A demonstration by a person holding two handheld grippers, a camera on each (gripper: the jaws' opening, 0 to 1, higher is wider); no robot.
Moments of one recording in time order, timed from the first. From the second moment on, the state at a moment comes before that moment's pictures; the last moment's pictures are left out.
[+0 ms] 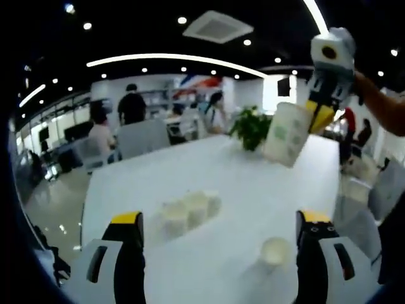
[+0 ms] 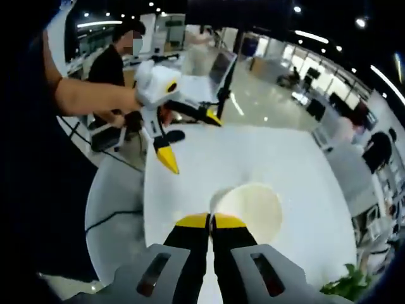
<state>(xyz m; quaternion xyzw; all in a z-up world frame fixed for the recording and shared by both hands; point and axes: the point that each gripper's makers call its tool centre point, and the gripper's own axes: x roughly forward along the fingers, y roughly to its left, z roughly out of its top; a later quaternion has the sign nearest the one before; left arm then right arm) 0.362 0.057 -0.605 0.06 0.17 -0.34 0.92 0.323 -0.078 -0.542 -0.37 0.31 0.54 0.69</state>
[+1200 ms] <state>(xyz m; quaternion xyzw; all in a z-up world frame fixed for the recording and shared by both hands) 0.331 0.072 -0.648 0.06 0.19 -0.32 0.93 0.299 -0.059 -0.601 -0.48 0.36 0.54 0.59</state>
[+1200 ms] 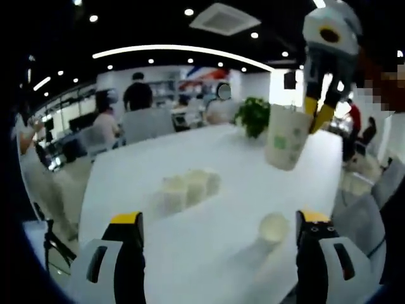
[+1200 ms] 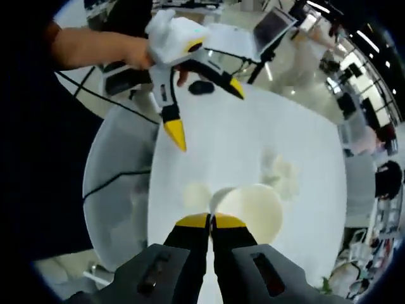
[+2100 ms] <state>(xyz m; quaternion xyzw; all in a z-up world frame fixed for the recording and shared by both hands) 0.337 0.073 -0.661 0.05 0.19 -0.34 0.92 0.292 -0.052 -0.676 -0.44 0.38 0.52 0.62</state>
